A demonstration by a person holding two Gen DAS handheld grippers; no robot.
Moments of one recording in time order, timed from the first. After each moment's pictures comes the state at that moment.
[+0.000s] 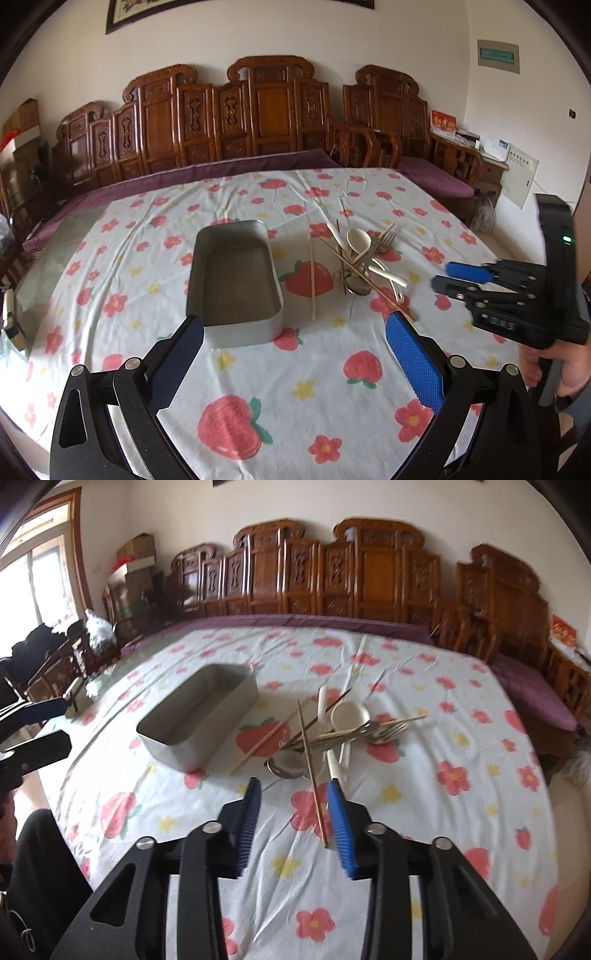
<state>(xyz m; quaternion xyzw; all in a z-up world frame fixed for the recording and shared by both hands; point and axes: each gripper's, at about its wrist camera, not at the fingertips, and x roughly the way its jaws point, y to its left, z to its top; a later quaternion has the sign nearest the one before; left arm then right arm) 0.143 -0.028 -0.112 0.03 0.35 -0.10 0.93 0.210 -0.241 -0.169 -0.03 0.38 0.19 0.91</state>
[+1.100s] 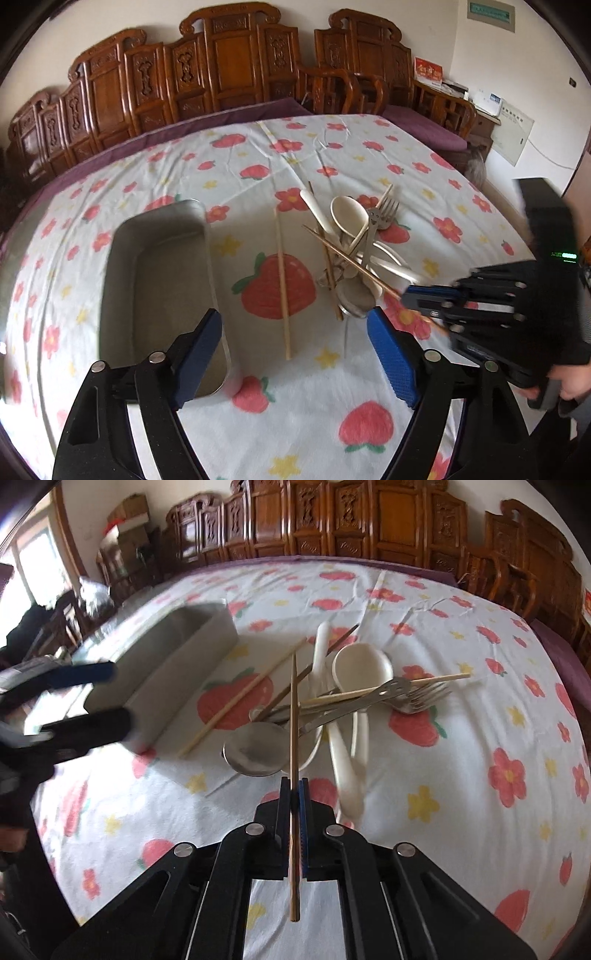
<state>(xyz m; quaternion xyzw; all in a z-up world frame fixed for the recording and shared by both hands) 0.262 -0.079 -0.175 0.06 0.44 -0.15 0.88 0.287 -0.238 -0.233 -0.02 0.47 0.21 0.86</state>
